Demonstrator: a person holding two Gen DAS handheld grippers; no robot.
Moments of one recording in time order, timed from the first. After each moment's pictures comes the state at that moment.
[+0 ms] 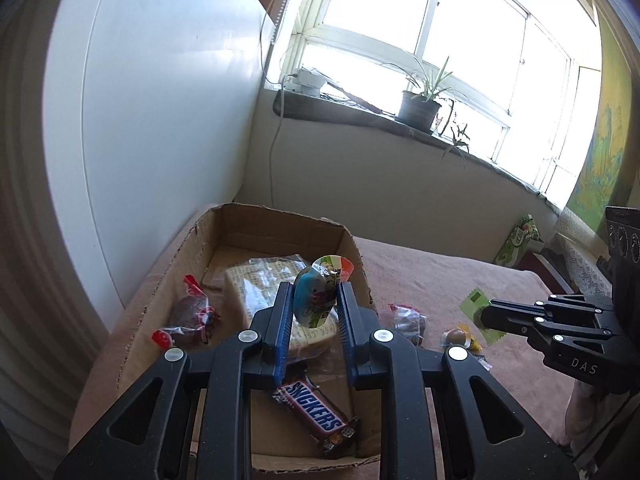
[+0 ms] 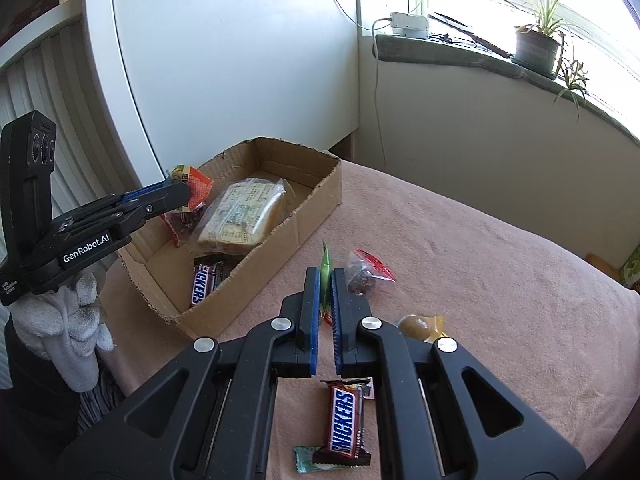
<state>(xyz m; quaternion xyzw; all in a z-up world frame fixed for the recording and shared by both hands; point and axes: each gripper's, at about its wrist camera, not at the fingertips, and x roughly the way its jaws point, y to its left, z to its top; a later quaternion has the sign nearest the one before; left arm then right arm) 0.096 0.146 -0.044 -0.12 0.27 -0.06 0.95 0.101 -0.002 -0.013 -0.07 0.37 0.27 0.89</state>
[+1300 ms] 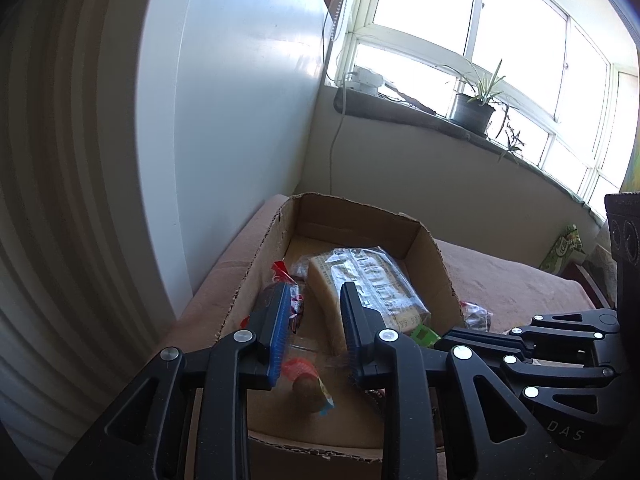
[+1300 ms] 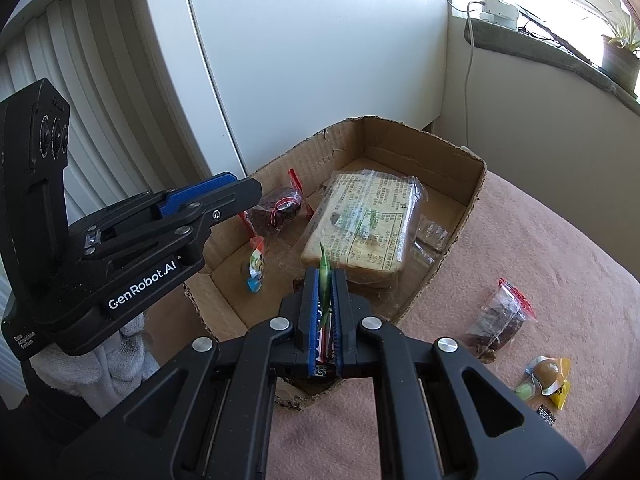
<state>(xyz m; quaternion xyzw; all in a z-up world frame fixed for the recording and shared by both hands) 0.086 0.179 -0.057 -0.11 0.28 0.02 0.95 0.108 0.108 -0.042 -0.09 0.40 0.36 0.84</state>
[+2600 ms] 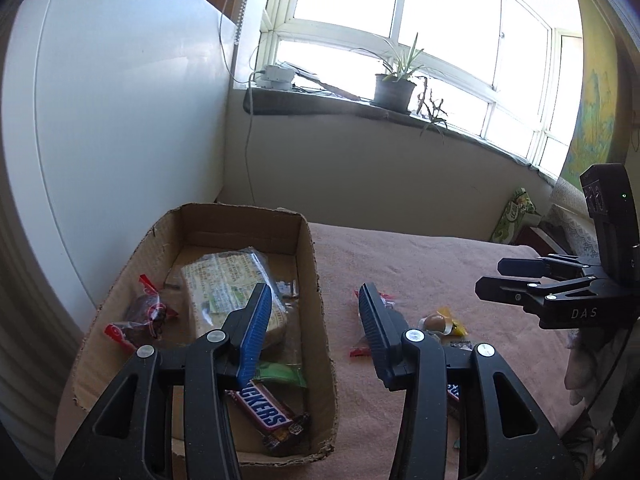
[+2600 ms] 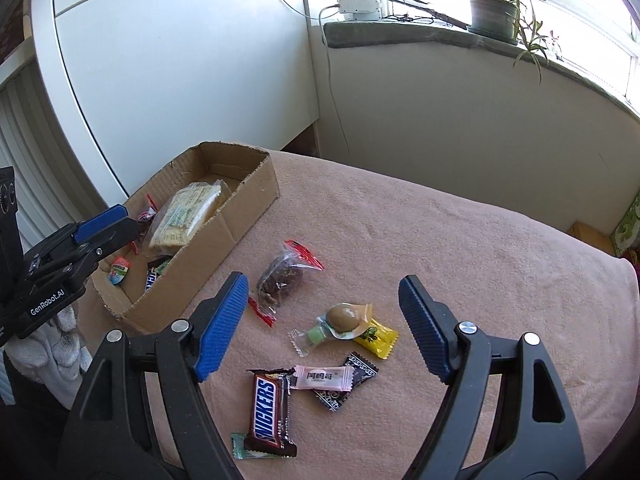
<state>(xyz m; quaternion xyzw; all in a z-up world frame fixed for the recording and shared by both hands) 0.094 0.085 -0.042 -0.06 0.28 -0.09 0.95 0.133 -0.075 -0.024 -0.03 0.40 0.22 0.89</state>
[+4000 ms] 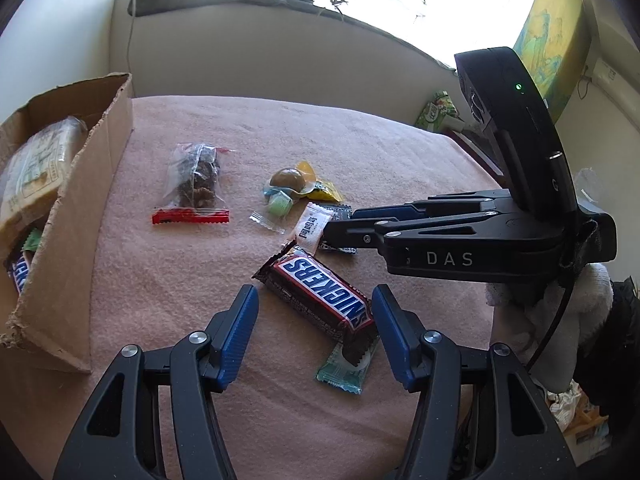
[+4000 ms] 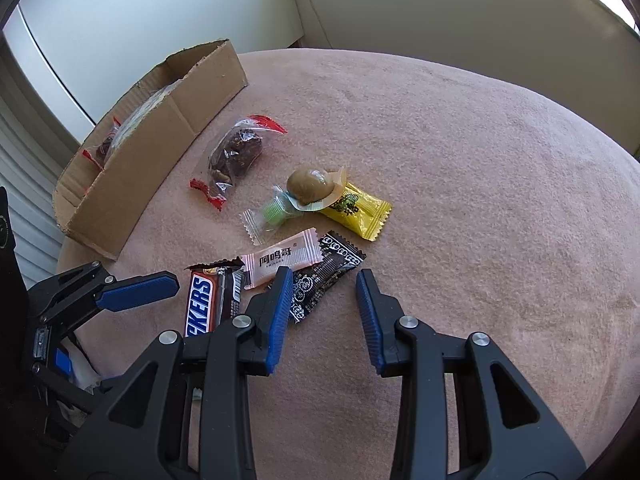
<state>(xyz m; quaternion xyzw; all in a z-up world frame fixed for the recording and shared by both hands) 0.083 -0.018 -0.105 -0.06 0.42 -0.25 0.87 0.126 -0.097 -0.112 -0.02 0.51 0.22 0.83</state>
